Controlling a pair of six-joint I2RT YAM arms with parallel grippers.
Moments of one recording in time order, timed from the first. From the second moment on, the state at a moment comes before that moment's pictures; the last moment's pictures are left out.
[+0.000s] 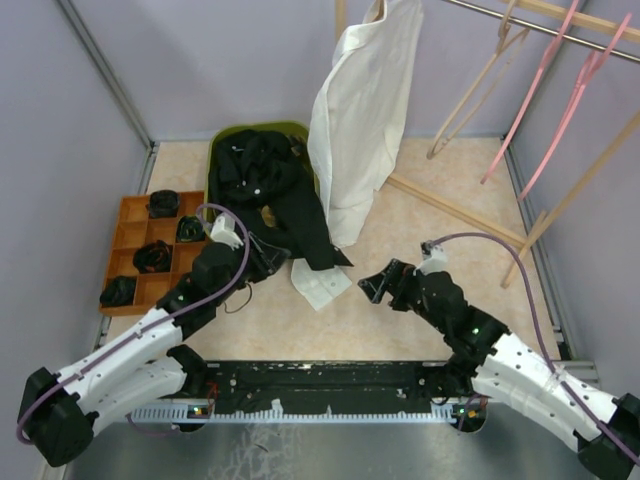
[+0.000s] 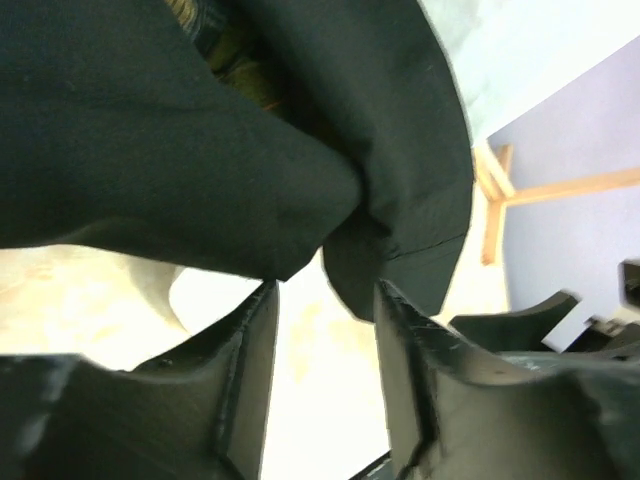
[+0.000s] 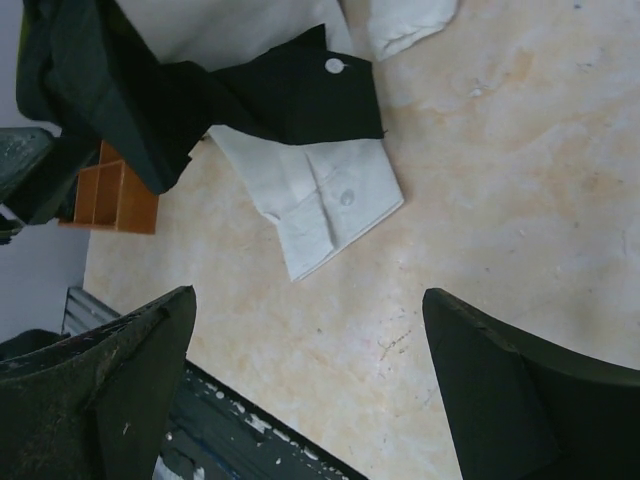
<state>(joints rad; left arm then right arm) -0.69 0.84 0.50 0.04 -0.14 -0.92 0.80 0.51 0.34 -0.24 0.19 0.89</state>
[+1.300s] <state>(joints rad) -0.62 1.05 0.37 0.53 0.15 -0.94 0.79 1.33 0.69 0.36 -0.13 0.75</state>
